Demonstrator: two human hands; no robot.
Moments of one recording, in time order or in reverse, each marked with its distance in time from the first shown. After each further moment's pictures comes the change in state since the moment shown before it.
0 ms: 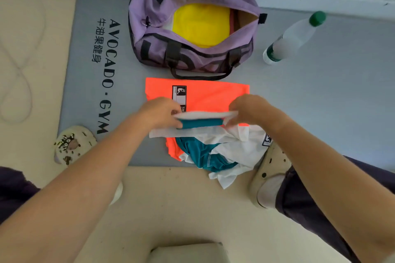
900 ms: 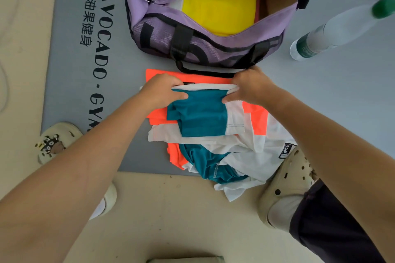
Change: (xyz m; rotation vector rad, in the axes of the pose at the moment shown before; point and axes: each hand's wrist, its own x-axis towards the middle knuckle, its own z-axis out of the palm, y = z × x) left_hand 0.082 -0.047 0.004 -0.343 0.169 -0.017; right_hand 0.114 0.016 -0.004 -0.031 0.244 -0.146
